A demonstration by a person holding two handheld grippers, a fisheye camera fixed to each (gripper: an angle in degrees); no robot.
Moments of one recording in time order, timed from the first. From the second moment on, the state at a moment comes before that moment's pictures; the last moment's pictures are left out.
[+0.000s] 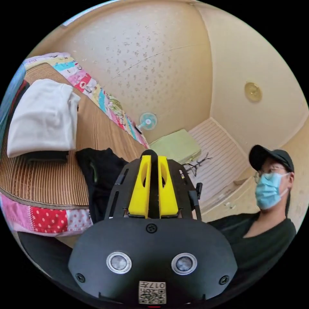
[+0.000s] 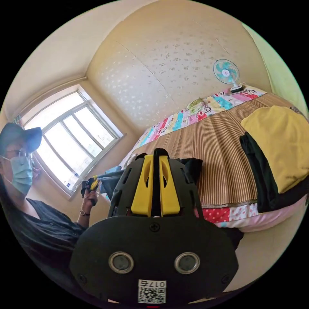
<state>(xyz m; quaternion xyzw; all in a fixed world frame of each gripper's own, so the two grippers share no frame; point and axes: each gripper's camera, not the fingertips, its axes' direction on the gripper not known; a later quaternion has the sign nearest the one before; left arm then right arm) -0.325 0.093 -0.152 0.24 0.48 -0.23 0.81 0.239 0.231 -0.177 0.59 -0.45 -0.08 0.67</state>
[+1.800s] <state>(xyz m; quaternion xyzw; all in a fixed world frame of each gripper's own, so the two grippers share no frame) 0.012 0.017 0.060 -0.10 0.46 -0.16 0.87 0.399 0.233 -0.068 0.38 -0.70 0.00 0.61</state>
